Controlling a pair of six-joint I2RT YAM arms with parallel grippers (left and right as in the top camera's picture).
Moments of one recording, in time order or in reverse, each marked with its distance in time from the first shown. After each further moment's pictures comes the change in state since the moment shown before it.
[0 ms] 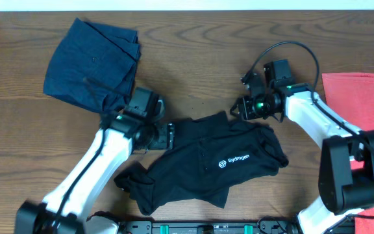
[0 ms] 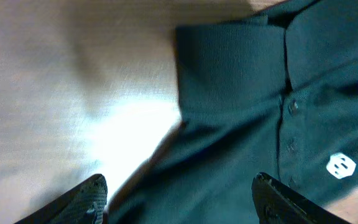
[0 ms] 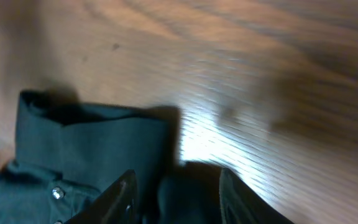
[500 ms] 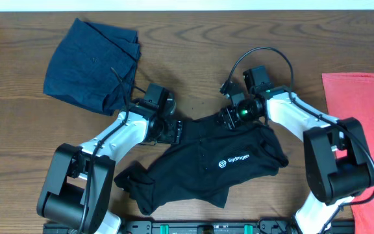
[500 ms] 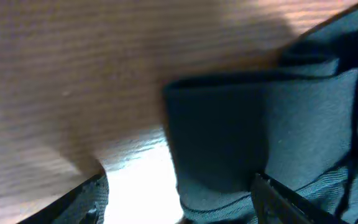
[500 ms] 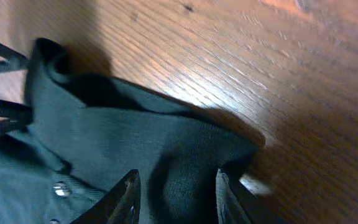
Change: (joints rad) left arm 0.000 0.279 -0.001 0.237 0.039 0.087; right arm 0.103 0.095 0.000 0.044 -0.041 -0.101
